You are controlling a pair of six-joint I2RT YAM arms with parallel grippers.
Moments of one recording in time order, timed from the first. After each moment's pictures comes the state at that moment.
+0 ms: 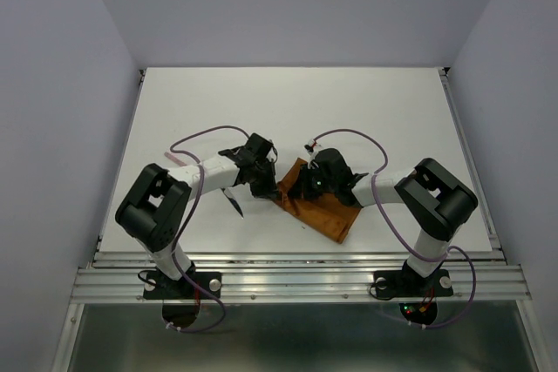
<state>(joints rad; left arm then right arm) -0.63 1.65 0.92 -0.37 0.22 -0.74 0.70 1.75 0.73 0.39 -0.30 0.64</state>
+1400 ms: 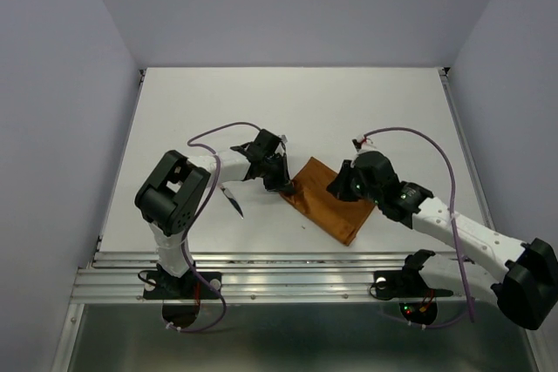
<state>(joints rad) -0.64 1.81 1.00 -0.21 0.34 -0.73 0.69 1.06 0.68 -0.23 0.05 0.68</state>
